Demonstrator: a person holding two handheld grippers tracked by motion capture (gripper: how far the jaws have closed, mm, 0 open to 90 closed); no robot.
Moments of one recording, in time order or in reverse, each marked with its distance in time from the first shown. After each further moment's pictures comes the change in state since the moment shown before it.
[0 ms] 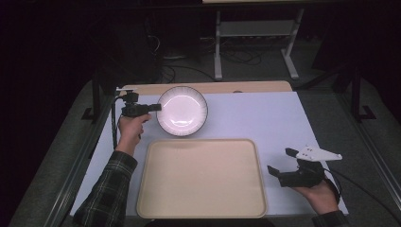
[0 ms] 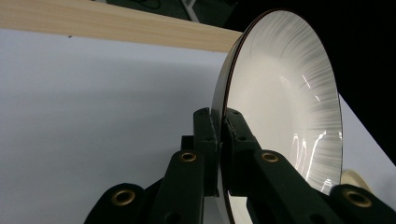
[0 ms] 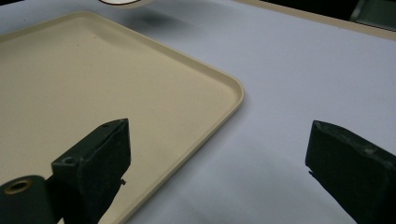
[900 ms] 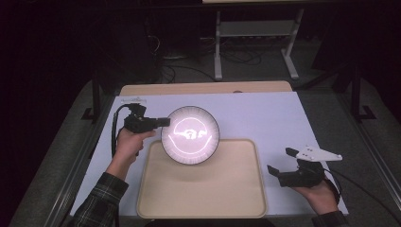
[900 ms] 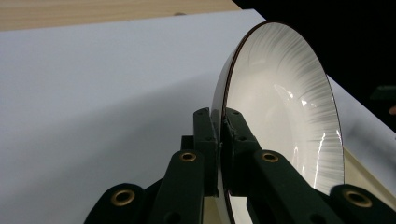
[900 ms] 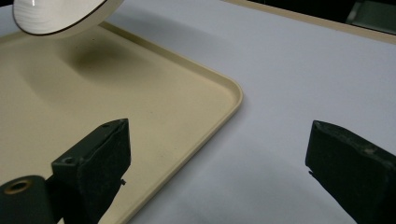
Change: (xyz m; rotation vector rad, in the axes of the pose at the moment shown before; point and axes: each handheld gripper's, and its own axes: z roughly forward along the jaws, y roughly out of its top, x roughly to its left) left arm -0.067 -0.036 -0.034 0.092 -0.126 0.241; right arm 0.001 0.001 -0.001 -0.007 -0.011 -0.003
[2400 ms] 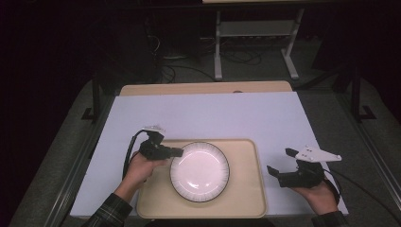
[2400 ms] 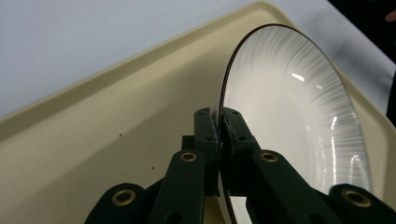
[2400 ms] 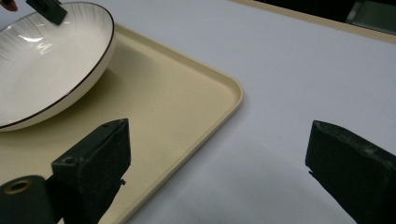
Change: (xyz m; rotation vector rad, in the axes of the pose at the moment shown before) left arm -0.030 -0.063 0.035 0.205 -0.086 0.035; right arm 0.001 -0.001 0.000 0.007 -0.003 -0.009
